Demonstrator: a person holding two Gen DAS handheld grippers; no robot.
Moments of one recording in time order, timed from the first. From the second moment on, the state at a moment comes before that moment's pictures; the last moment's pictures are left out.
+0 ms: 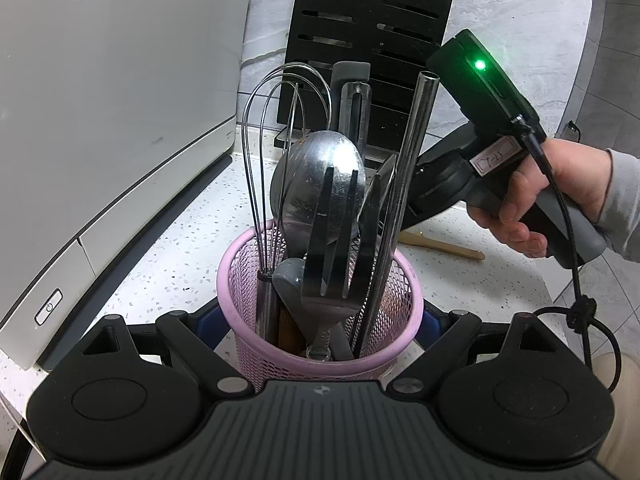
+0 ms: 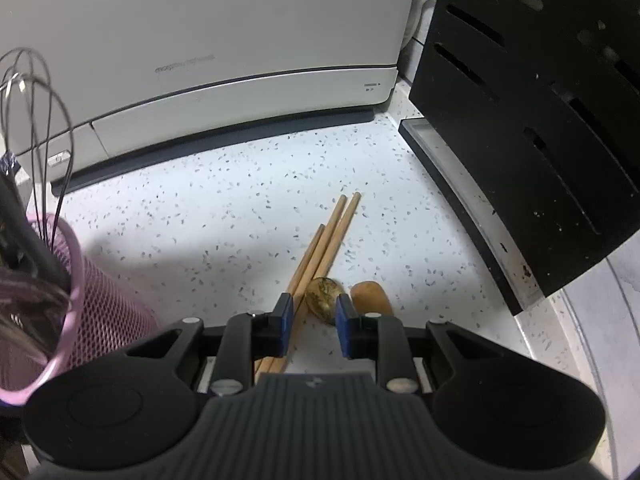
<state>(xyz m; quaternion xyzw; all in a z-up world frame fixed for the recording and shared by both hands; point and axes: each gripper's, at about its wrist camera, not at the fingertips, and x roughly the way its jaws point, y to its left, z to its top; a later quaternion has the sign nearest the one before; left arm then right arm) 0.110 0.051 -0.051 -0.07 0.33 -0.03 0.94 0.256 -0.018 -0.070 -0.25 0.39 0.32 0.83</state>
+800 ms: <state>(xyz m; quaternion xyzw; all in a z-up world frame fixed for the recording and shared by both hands) 0.111 0.051 -0.051 -0.07 0.34 -0.03 0.94 0.274 -0.025 -0.077 -0.17 0.41 0.29 0.85</state>
